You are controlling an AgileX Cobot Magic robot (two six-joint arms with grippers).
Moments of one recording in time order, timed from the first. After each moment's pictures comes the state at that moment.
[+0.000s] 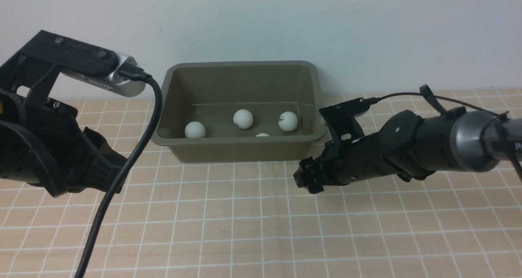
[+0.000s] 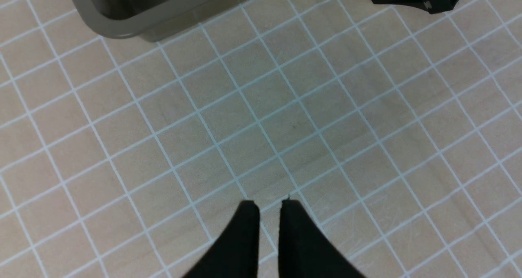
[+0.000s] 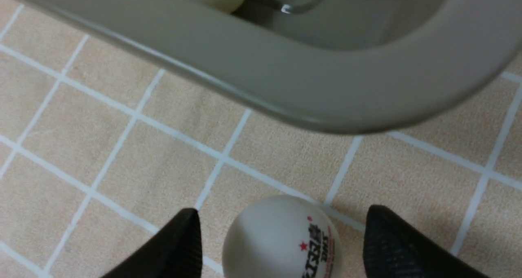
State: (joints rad) right arm 0.46 1.97 -1.12 0.92 0.29 -0.81; left arm -0.25 1.09 -1.04 -0.24 0.99 0.26
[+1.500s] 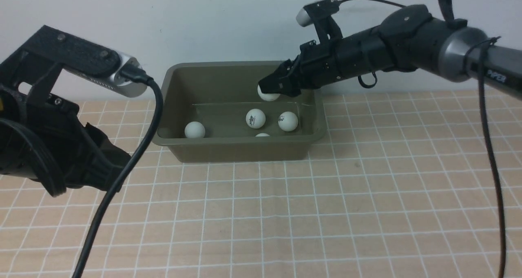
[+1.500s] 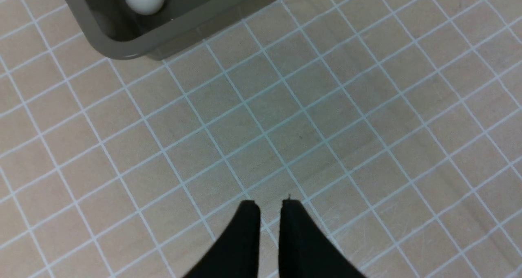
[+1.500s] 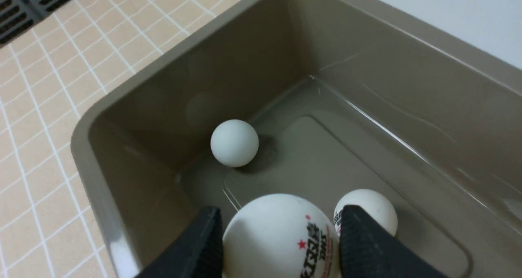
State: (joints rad) right arm 0.31 2.23 -1.86 1.10 0.86 -1.11; left arm -0.25 1.09 -1.04 -0.24 0.96 0.31
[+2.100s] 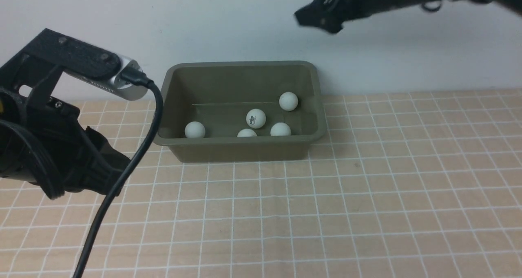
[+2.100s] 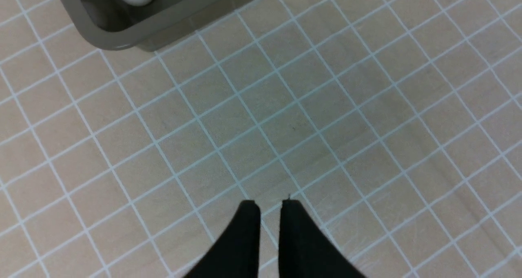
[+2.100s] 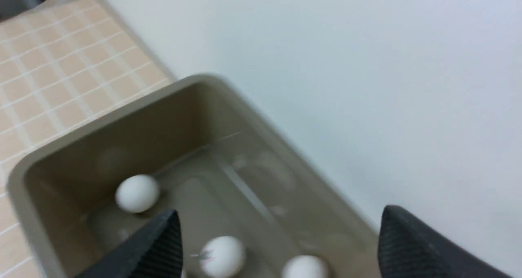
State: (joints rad) right arm 0.21 1.92 -1.88 0.79 0.81 -0.97; left arm -0.25 1.09 -1.04 -0.25 0.99 0.32
